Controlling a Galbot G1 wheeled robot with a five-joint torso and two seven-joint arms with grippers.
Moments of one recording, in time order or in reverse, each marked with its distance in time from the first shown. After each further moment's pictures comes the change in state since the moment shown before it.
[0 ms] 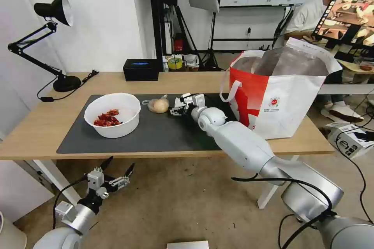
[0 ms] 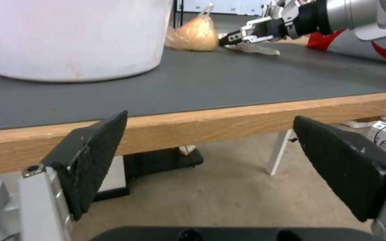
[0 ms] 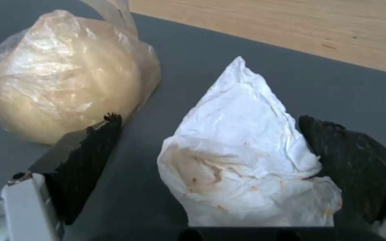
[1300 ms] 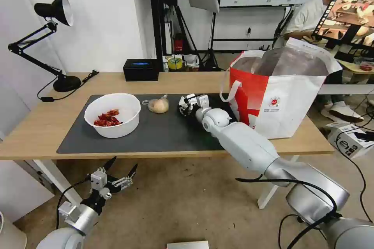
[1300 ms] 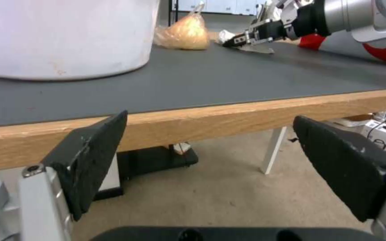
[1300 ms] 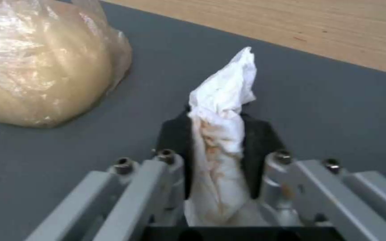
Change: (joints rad) left arm 0.003 -0.002 0.018 -0.007 0.006 -0.001 0.000; right arm -0.011 -0.037 0.000 0.024 -0.015 0.001 0.002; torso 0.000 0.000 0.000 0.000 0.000
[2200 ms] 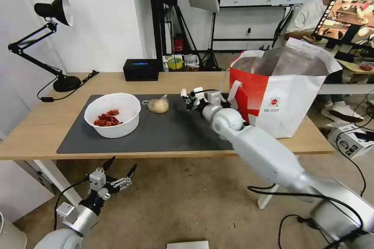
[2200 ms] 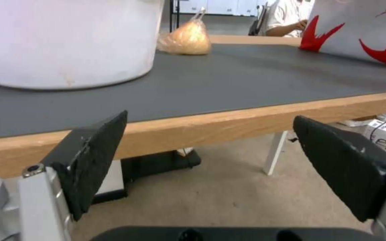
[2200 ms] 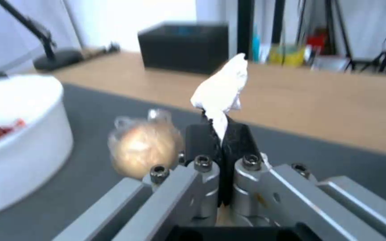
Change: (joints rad) left arm 0.022 0.004 -0.018 -0.026 0.000 0.000 -0.002; right arm -0.181 -0.264 0.152 0.579 0.132 0.019 0.119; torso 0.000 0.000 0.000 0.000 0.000
